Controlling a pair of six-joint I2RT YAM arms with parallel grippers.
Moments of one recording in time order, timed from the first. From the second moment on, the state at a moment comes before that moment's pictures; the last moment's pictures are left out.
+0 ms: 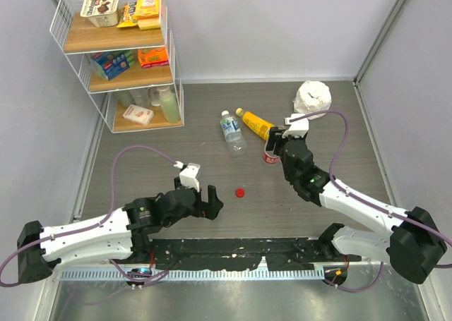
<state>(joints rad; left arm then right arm) -1.18 0.78 0.51 -0.34 -0.40 -0.73 0.71 1.10 0.60 0.37 0.66 0.14</state>
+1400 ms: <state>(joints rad) -1.18 0.85 0.53 -0.43 -0.40 -0.73 0.70 1.46 1.38 -0.31 0.30 0.22</state>
